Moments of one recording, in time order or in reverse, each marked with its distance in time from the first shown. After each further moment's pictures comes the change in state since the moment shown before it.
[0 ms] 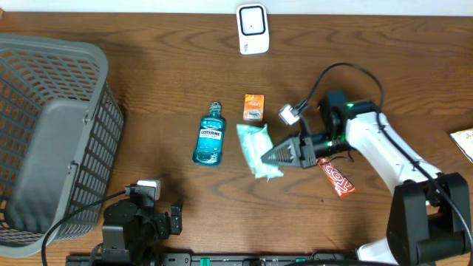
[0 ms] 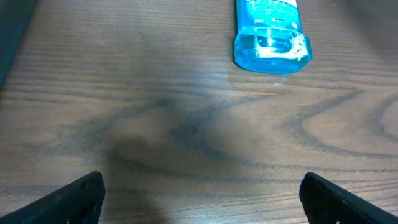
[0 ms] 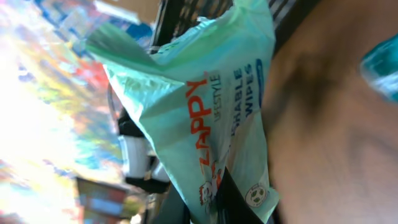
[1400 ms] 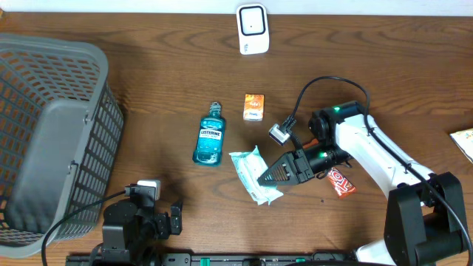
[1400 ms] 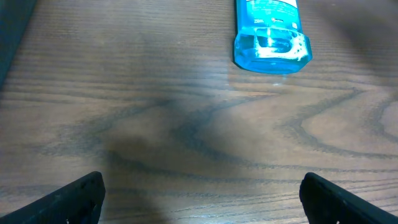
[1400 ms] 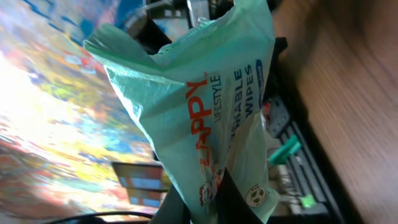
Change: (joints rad) left arm 0.000 0.000 0.000 0.000 0.000 0.000; right arm 0.069 0.000 0.000 -0.290 0.080 -0.068
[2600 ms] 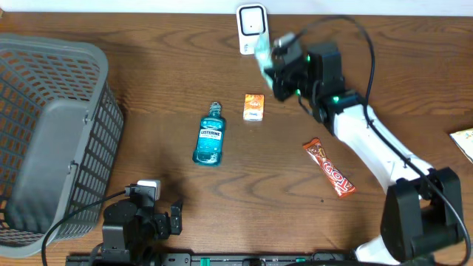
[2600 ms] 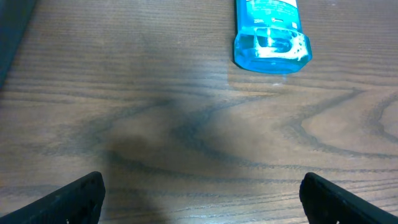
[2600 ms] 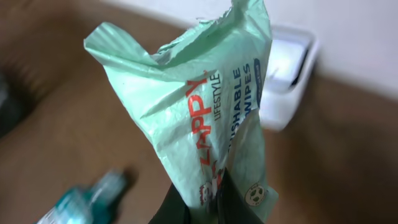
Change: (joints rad) left arm 0.000 0.000 0.000 0.000 0.000 0.000; right arm 0.004 0.067 0.159 1.501 1.090 0.652
